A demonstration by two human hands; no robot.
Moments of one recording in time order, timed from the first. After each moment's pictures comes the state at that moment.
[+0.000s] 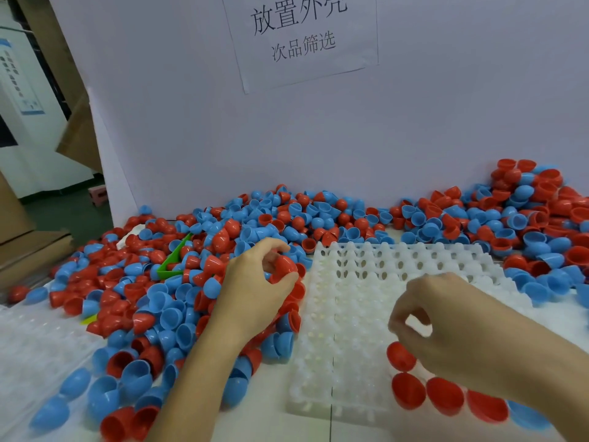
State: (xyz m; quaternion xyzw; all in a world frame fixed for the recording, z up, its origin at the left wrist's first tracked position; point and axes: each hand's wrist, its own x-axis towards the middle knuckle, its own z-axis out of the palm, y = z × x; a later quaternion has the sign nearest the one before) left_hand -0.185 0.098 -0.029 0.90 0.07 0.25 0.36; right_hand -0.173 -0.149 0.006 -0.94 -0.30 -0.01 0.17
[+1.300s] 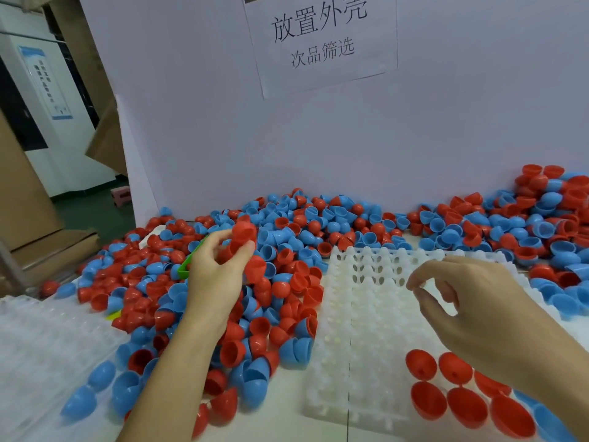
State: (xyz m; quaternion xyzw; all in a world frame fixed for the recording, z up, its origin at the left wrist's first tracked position) left_hand -0.192 0.138 -0.020 0.71 0.17 0.38 0.57; right_hand -0.154 -0.149 -0.004 -0.92 -0.27 -0.15 0.23
